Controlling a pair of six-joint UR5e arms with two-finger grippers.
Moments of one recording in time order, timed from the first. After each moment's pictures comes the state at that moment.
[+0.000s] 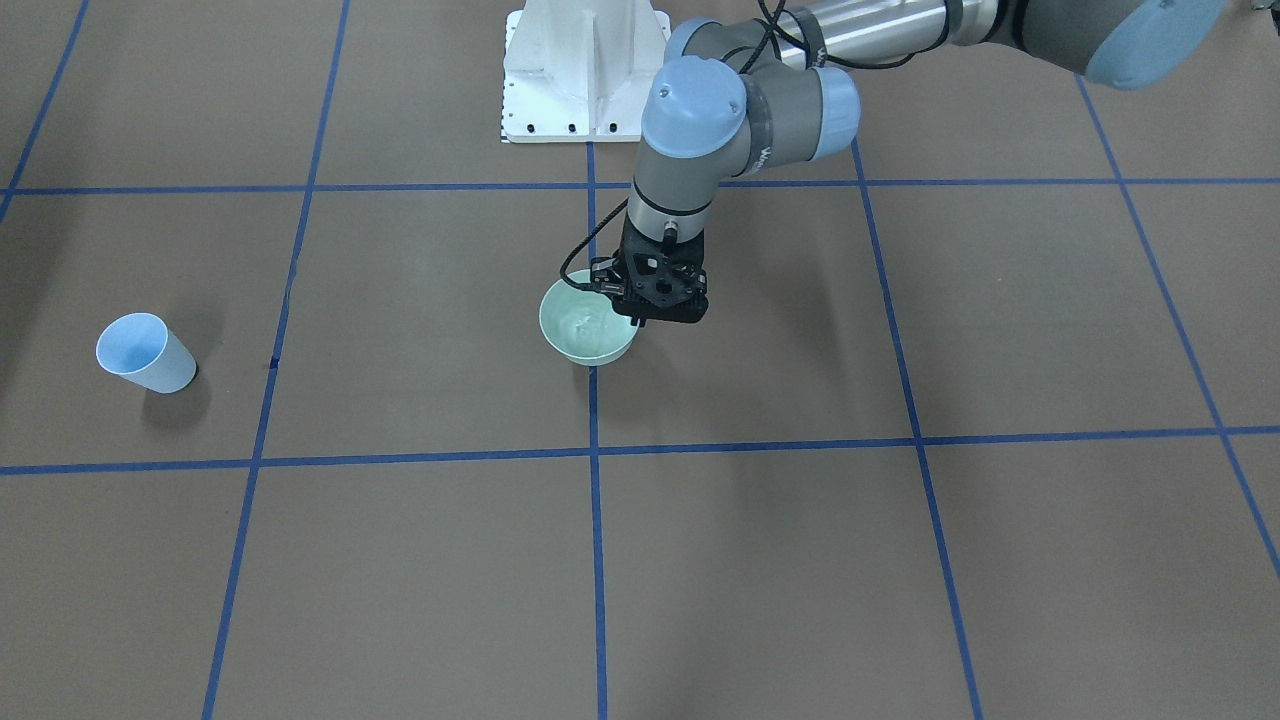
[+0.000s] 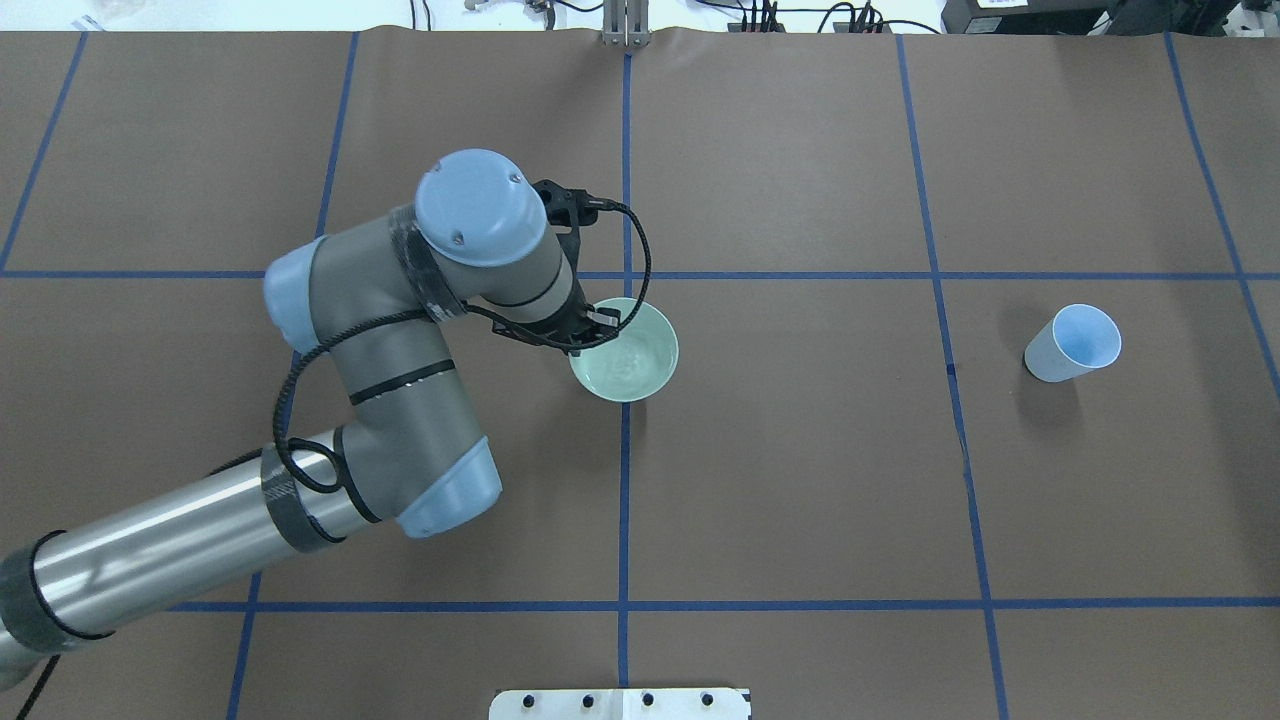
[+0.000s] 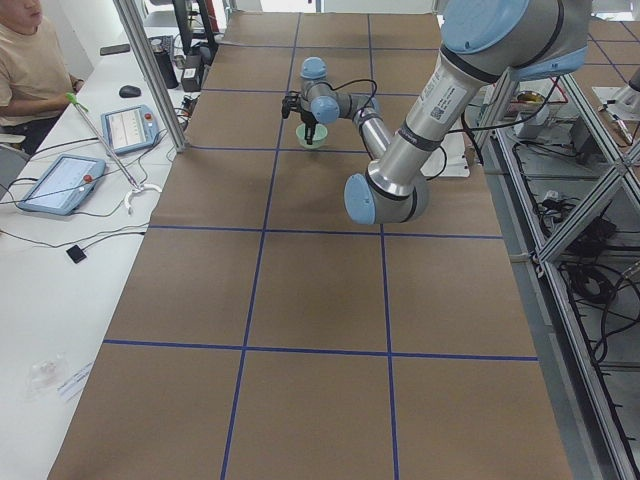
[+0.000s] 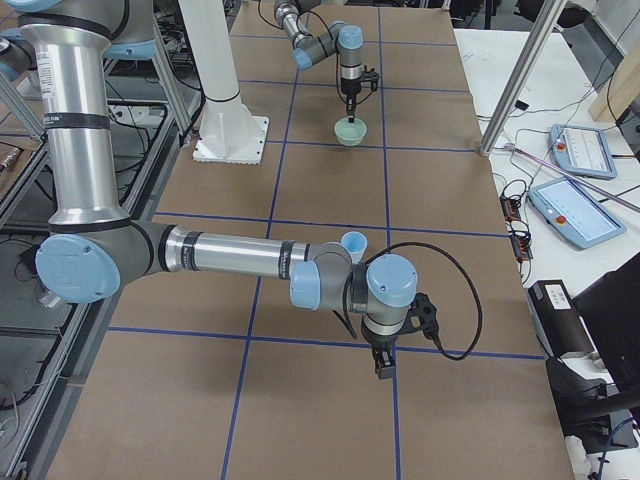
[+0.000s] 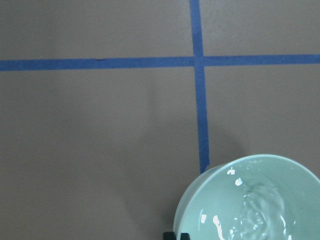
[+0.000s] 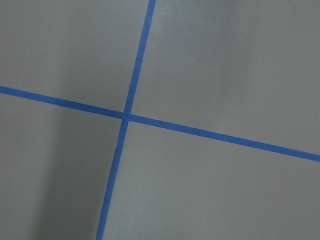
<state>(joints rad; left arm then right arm) -0.59 -2.32 -1.58 -1.68 -1.95 -1.08 1.64 -1.51 1.47 -1.53 2.30 -0.25</state>
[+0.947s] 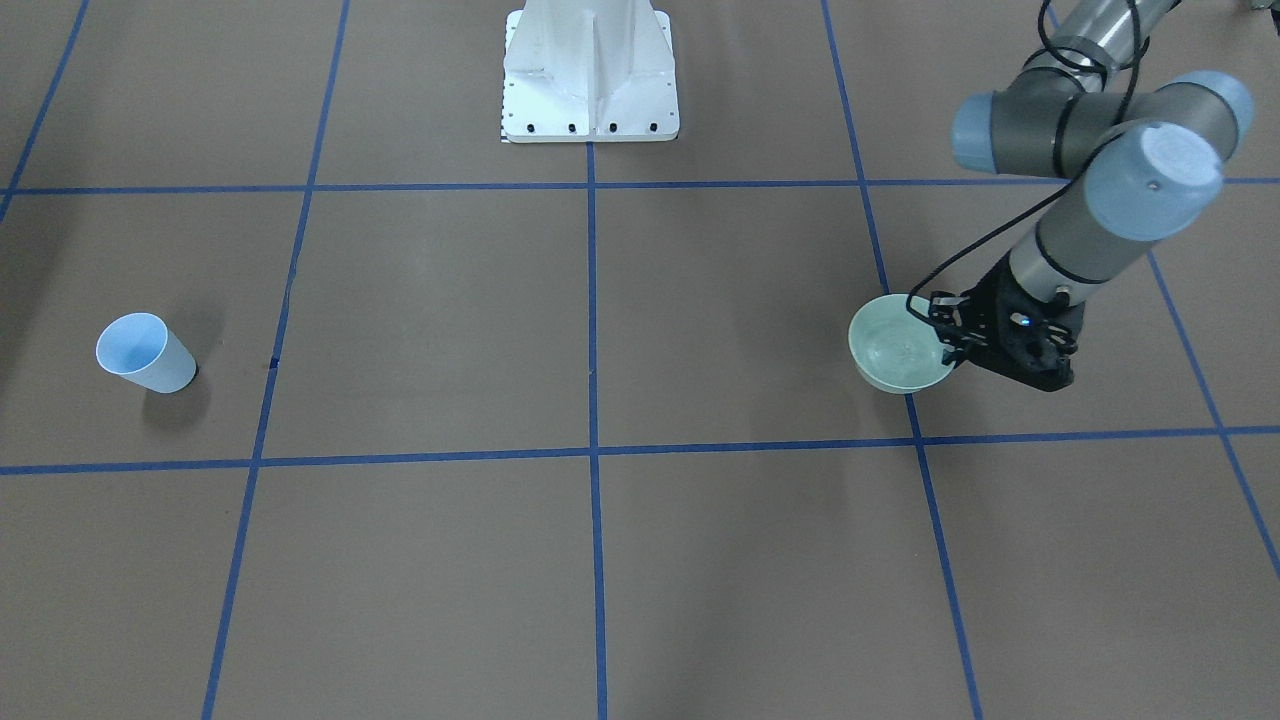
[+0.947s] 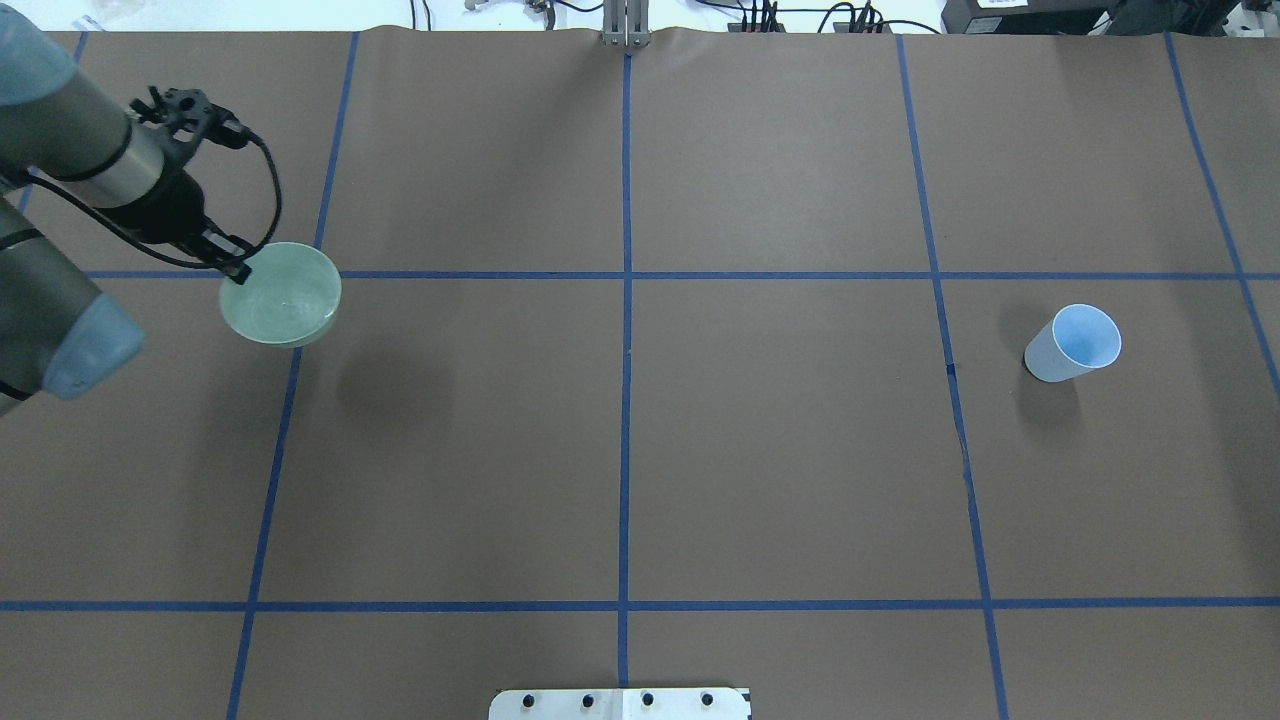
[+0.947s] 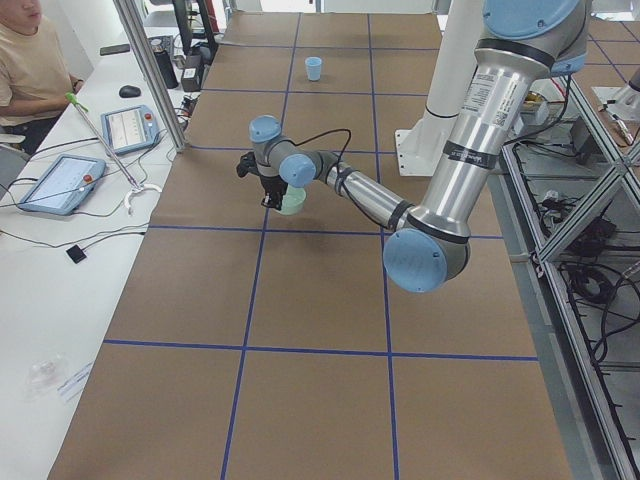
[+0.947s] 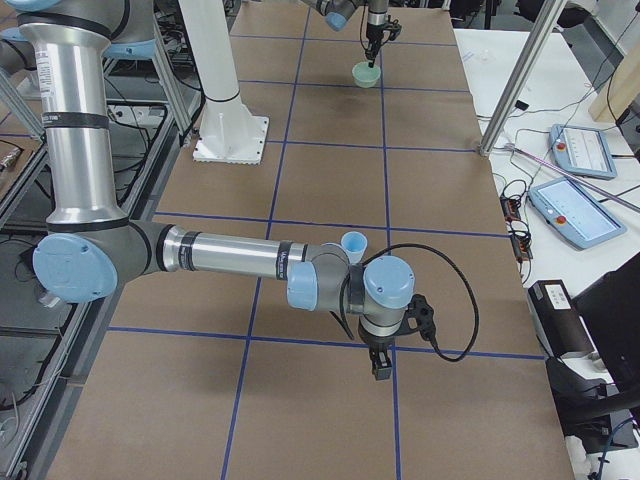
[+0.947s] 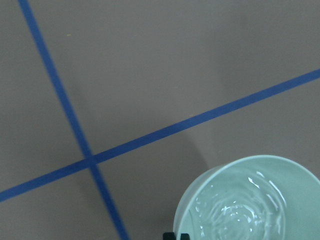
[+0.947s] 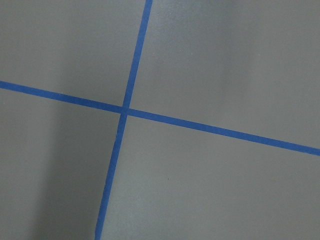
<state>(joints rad) -1.00 -1.88 -1.68 -1.70 -2.24 -0.30 1.64 -1.52 1.48 -1.53 2.30 -0.25</state>
